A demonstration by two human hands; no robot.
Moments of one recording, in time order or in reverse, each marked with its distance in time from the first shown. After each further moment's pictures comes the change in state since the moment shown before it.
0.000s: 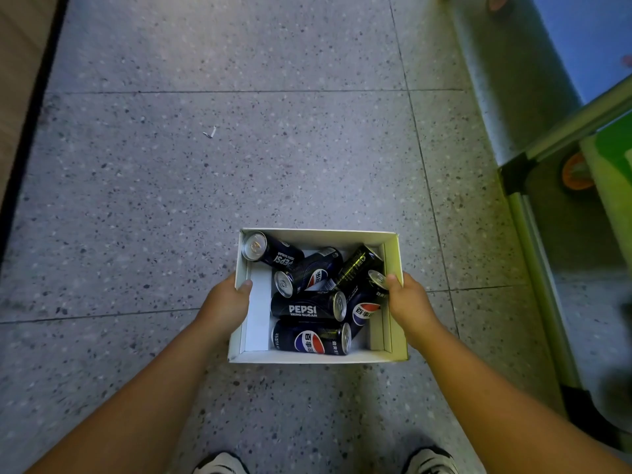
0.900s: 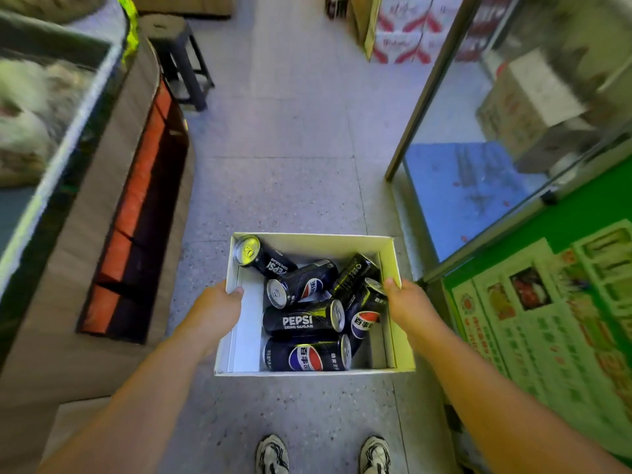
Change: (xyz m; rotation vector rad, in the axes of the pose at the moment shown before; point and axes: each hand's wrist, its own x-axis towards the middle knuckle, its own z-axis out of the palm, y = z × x) left_hand -0.451 0.322 -0.437 -0.067 0.144 0.104; right_hand -0.485 -0.461 -0.281 -0.041 0.004 -0.121
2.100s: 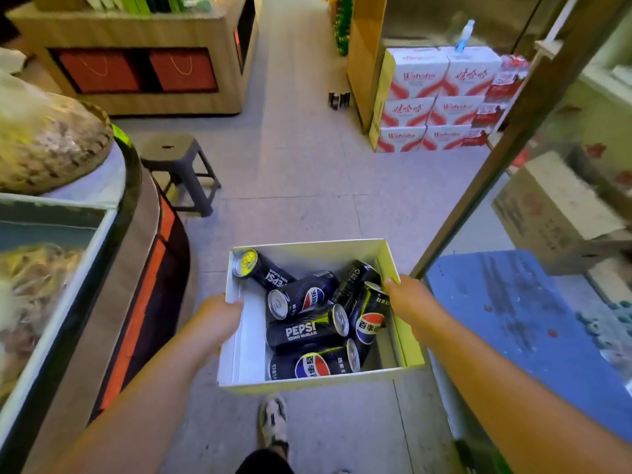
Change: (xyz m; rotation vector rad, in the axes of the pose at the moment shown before) left_hand 0.339 0.372 -0.173 -0.016 0.022 0.011; right_hand 0.313 -0.441 -0.049 -0.017 -0.003 -0.102
